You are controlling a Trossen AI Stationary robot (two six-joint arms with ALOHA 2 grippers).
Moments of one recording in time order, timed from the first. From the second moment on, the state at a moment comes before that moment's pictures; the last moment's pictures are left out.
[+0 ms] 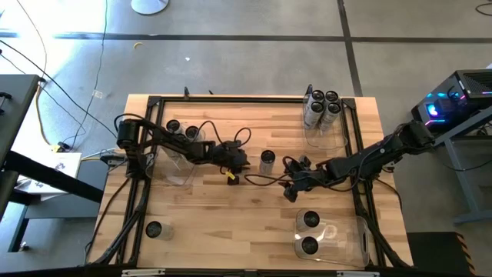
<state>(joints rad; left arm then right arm) 0.09 1.86 0.80 0.36 0.03 0.15 0.30 1.39 0.64 -0.16 0.39 0.67</state>
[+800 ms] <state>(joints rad) 0.15 1.86 0.80 0.49 -0.03 0.13 0.31 1.57 0.64 0.15 0.36 0.49</state>
